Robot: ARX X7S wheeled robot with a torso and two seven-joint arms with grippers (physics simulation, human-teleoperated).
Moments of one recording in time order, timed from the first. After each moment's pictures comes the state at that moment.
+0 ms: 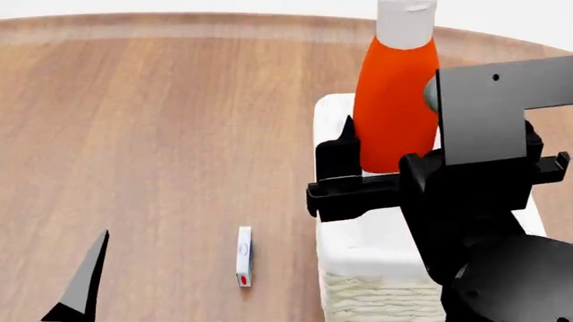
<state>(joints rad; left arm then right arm) -0.97 -1.16 1.17 0.97 -0.97 -0.22 -0.96 2.10 0.93 -2.32 -0.50 1.73 -0.33 0.85</state>
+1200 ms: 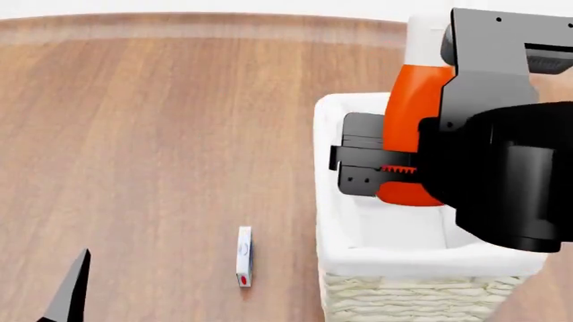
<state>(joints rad) -0.83 -1.20 1.30 0.87 -0.87 0.06 -0.99 2.24 0.78 -2.19 -0.11 2.50 0.27 0.74</state>
